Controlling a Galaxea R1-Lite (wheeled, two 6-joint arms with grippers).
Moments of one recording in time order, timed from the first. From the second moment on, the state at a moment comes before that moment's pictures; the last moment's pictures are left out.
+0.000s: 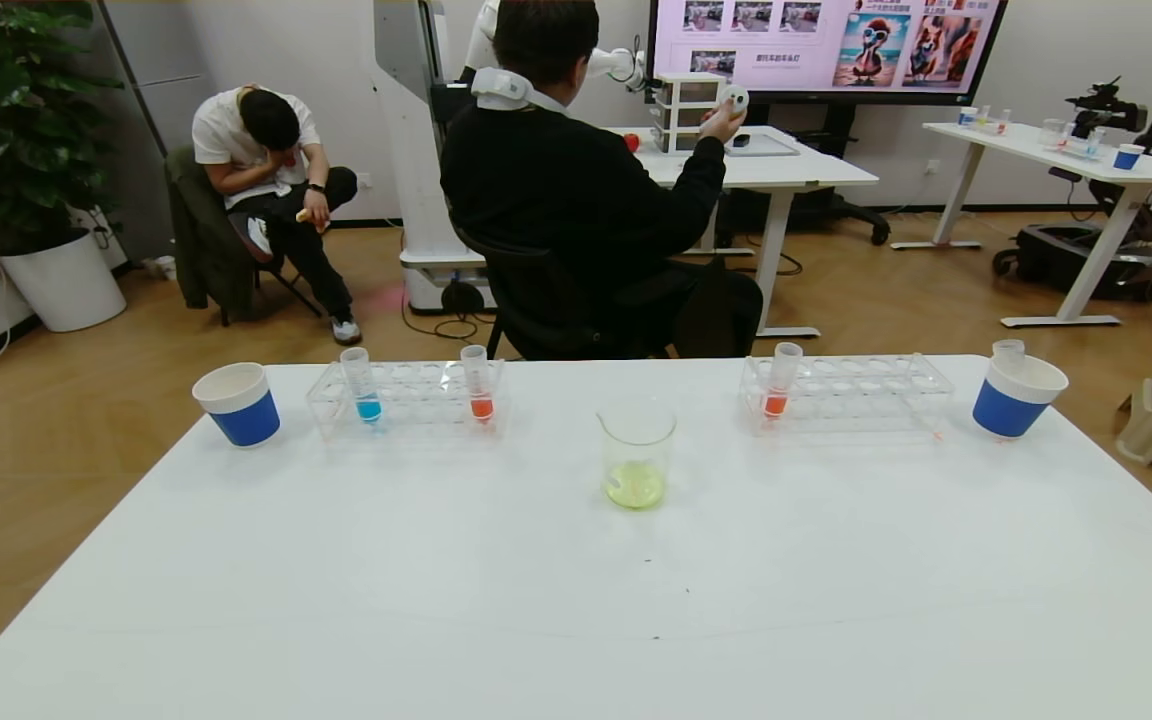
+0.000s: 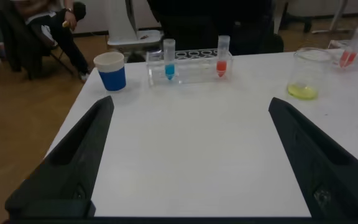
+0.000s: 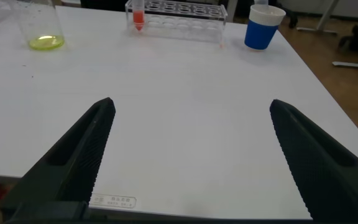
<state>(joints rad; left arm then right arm) -0.02 0.22 -0.28 -0.02 -0.06 0.03 0.01 0.00 0.00 0.01 0.02 -0.05</state>
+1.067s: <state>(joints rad) -0.02 1.64 -0.54 -1.12 -0.05 0.03 0.01 0.00 0.00 0.01 0.02 -0.05</state>
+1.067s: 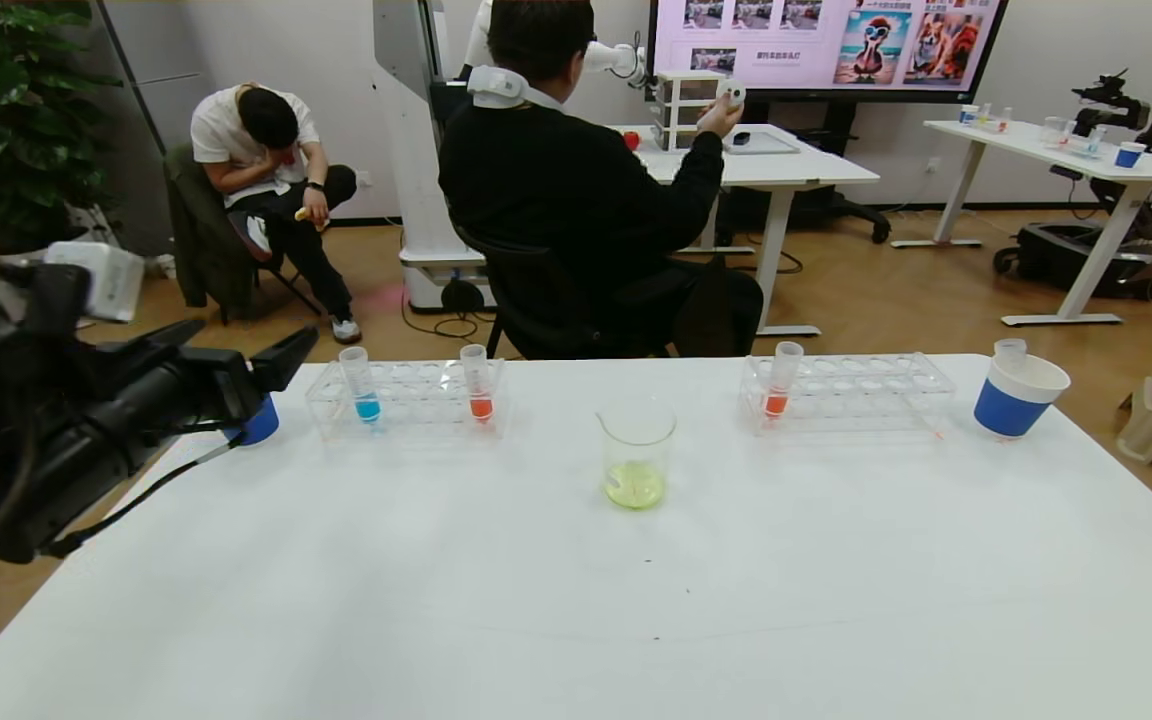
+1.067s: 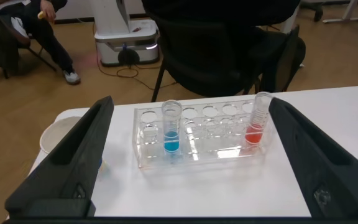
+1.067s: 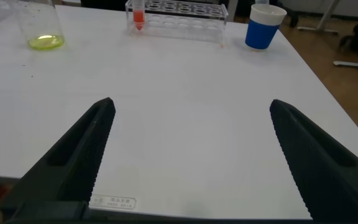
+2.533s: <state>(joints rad) -0.03 2.30 -0.89 -1.44 0.05 0.01 0.01 0.00 0.00 0.01 0.02 -0.05</state>
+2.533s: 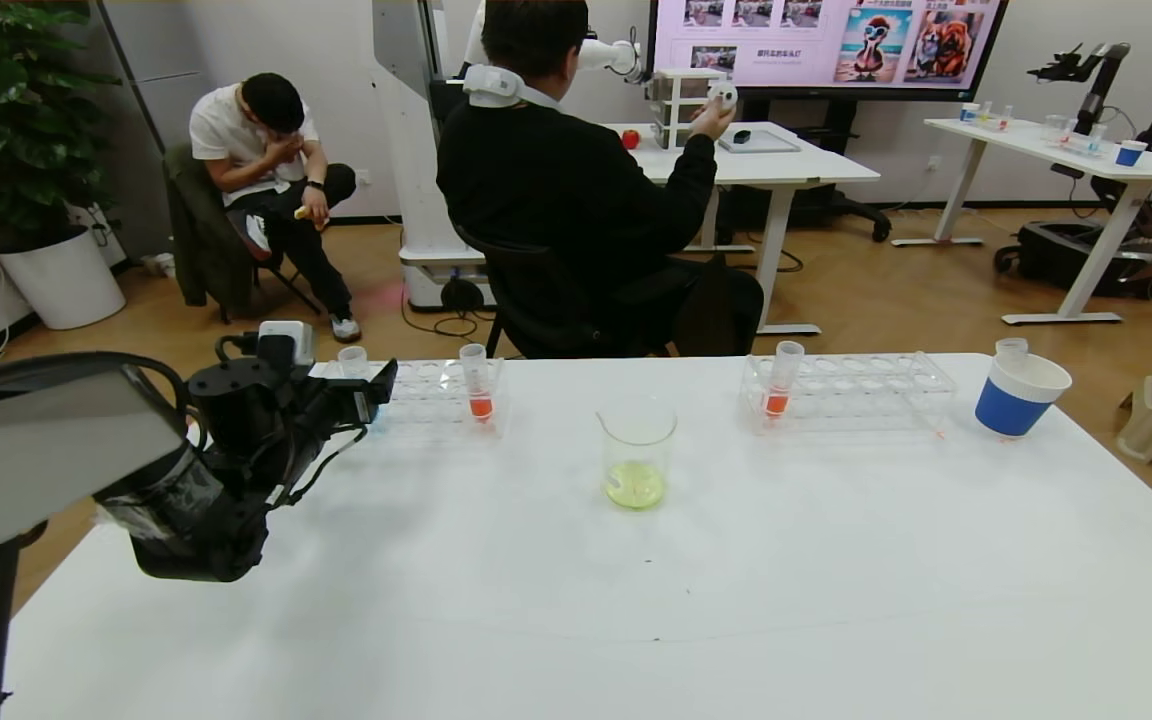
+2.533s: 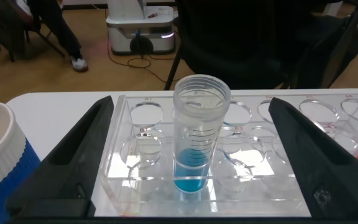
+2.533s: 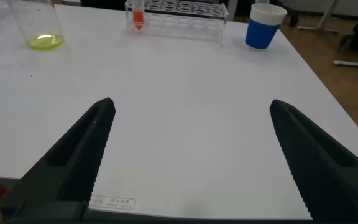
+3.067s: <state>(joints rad) -0.03 2.34 -0.93 -1.44 0.06 0.01 0.01 0.00 0.00 0.01 0.02 -0.05</state>
